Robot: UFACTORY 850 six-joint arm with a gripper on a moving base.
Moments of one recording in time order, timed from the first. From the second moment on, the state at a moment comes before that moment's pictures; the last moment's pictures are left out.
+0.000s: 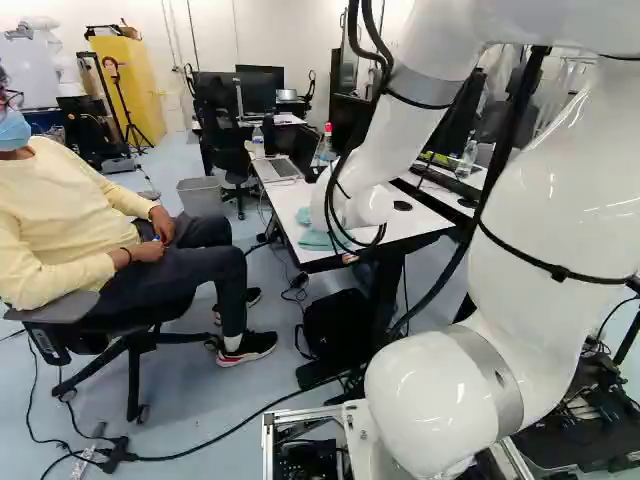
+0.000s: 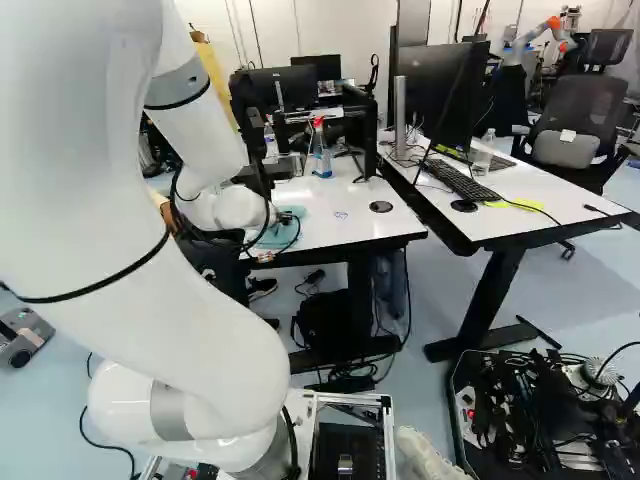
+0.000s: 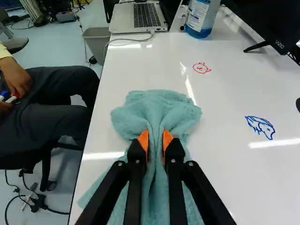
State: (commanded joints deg) arm 8.1 -1.5 -24.7 0.0 28.3 0.0
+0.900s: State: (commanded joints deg) arm 7.9 4.8 -23.3 0.0 27.4 0.0
